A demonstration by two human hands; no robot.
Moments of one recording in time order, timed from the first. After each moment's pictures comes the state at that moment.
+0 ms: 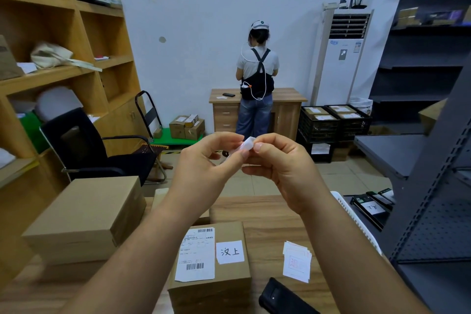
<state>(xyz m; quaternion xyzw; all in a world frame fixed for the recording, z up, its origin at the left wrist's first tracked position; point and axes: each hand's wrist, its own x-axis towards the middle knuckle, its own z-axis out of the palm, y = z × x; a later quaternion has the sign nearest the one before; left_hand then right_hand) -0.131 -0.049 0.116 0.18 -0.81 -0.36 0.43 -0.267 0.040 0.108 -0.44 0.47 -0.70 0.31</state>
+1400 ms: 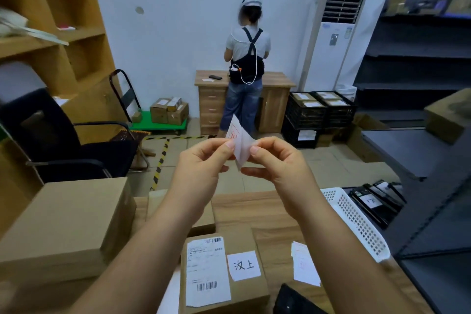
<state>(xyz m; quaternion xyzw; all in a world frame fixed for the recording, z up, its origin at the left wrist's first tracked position) -0.144 -0.158 0.094 0.24 -0.68 -0.58 0.37 -0.261 -0.062 0.091 -0.37 0.56 -0.70 0.25</state>
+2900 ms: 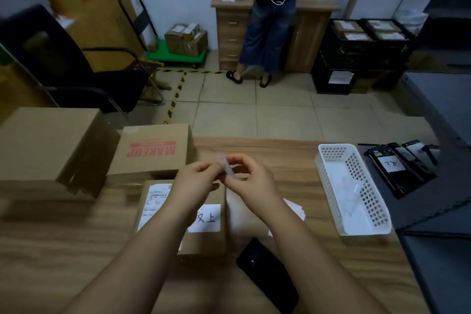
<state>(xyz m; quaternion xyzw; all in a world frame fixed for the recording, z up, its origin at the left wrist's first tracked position) -0.241 -0.118 -0.068 0.47 -0.56 -0.65 0.21 -0.360 -0.045 -0.093 -0.39 0.67 -0.53 0.35</state>
